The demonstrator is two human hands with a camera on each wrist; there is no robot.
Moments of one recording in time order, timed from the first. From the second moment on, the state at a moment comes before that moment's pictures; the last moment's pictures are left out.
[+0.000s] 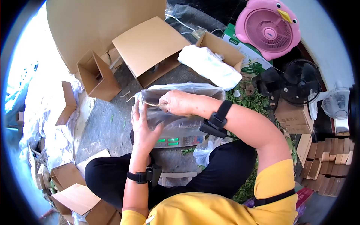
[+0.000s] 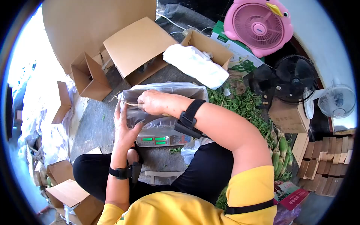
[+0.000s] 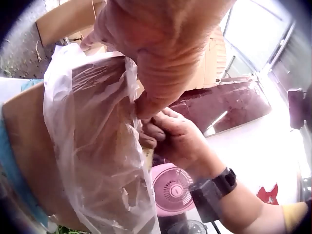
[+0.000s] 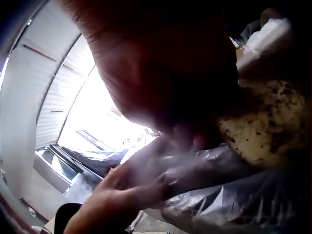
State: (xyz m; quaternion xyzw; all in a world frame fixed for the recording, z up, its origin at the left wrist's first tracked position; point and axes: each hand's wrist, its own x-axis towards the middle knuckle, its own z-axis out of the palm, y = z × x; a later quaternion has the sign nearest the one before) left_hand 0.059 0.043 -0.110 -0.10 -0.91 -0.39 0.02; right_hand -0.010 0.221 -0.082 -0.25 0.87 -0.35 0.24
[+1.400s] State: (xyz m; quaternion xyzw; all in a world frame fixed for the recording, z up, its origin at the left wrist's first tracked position) left_hand -0.023 0.002 -0.059 0.09 -0.82 -0.51 -0.24; right_hand 0.092 0.365 -0.098 0.32 0.66 -0.62 0.28
